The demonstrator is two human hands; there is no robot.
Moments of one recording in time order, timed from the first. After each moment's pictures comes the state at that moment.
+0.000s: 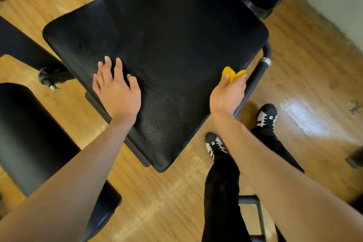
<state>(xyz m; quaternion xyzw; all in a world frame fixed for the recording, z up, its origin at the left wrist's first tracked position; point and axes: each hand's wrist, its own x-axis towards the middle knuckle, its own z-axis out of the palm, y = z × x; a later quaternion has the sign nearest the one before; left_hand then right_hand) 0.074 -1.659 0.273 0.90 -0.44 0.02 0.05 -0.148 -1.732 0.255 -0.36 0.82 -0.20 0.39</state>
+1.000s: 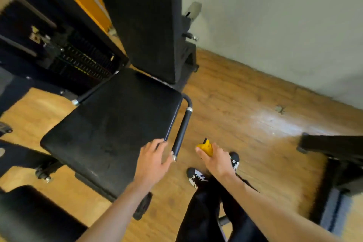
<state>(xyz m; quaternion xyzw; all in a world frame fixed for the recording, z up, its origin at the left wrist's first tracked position) -0.121 -1.670 0.402 0.66 -0.70 -0.26 -0.06 -0.356 -1.668 0.398 -0.44 0.72 -0.06 0.53</state>
